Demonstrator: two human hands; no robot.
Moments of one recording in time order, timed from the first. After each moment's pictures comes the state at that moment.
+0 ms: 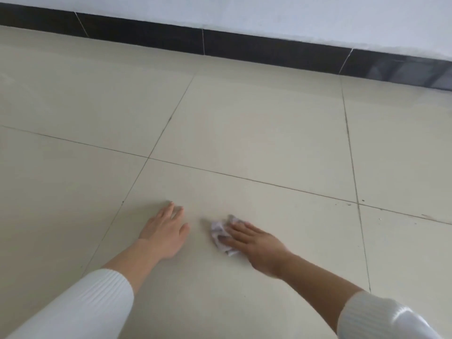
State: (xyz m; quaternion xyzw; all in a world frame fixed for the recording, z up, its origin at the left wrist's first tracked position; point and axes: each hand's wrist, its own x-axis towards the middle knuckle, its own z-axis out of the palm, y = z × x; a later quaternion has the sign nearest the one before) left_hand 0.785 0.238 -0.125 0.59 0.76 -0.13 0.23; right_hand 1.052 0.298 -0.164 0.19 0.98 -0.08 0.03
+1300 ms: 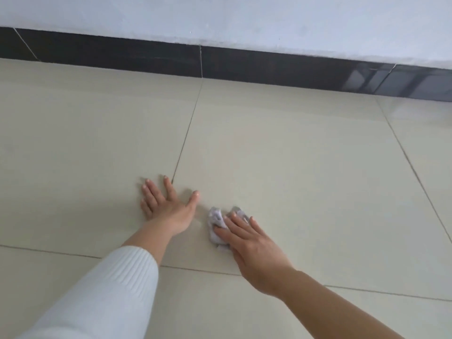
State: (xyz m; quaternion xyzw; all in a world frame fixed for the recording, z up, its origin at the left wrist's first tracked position) left_hand 0.647 0.512 -0.157 0.46 0.85 0.01 0.26; right_hand 0.861 0.477 -0.150 0.39 0.90 -0.21 -0.02
